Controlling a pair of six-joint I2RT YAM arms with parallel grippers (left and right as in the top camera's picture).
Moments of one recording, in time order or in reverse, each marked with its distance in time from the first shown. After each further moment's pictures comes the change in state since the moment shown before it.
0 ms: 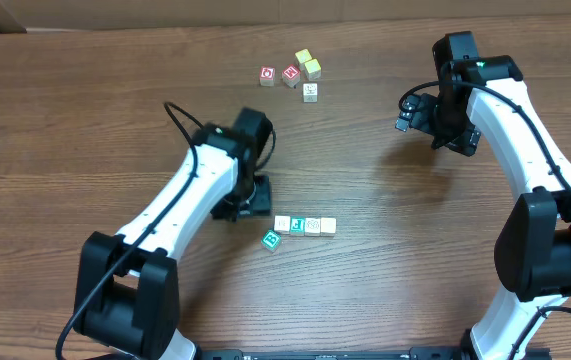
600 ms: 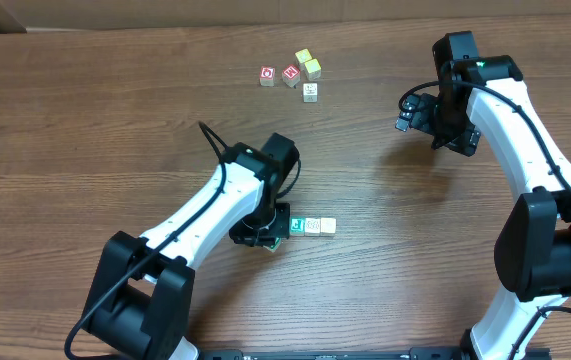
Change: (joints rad) left arm -0.147 -0.004 -0.106 0.000 0.085 -0.054; right arm 0.000 0.000 0.000 -0.001 0.000 0.000
